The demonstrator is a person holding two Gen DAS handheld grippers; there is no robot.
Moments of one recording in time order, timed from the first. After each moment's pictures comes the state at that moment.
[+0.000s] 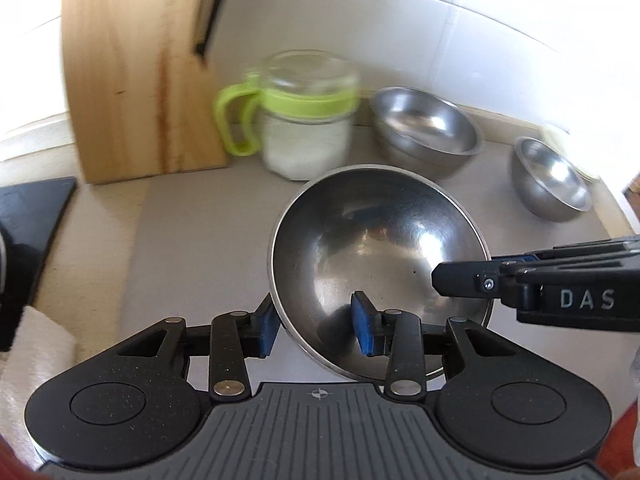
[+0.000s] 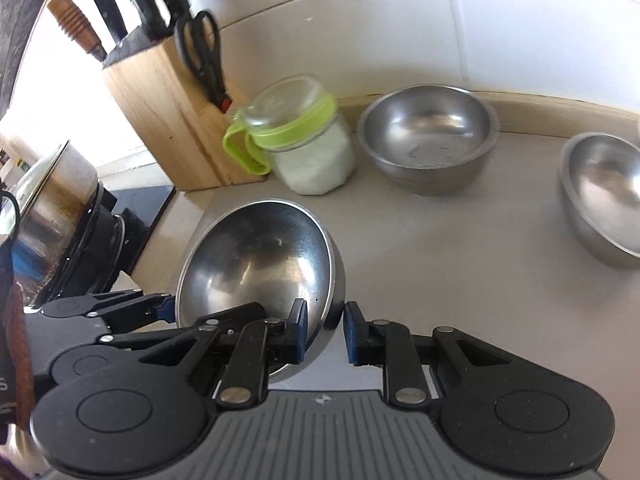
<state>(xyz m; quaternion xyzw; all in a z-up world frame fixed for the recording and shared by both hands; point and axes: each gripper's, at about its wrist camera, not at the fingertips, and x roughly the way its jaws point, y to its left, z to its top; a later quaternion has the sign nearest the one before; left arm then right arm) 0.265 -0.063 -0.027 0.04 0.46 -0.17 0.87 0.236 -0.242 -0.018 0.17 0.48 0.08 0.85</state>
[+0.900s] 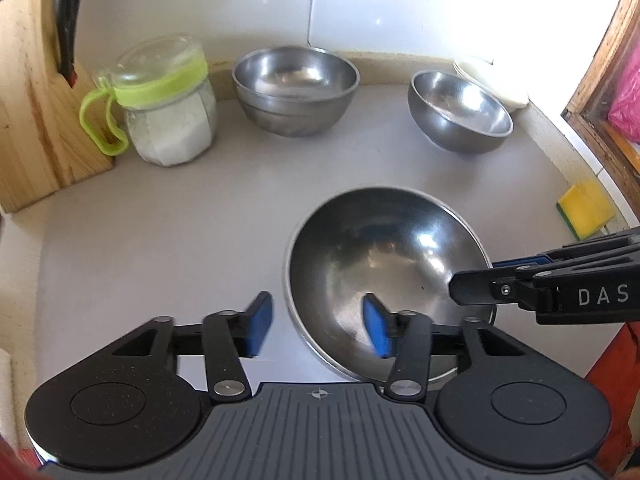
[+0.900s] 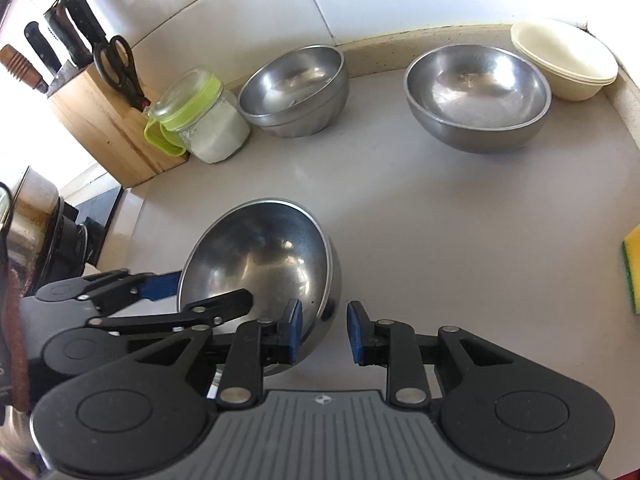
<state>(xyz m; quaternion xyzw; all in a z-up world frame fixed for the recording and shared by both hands) 0.242 -0.126 -0.032 0.10 0.48 -0.24 0.84 0.171 -0.302 -0.028 0.23 0.51 0.01 0.83</state>
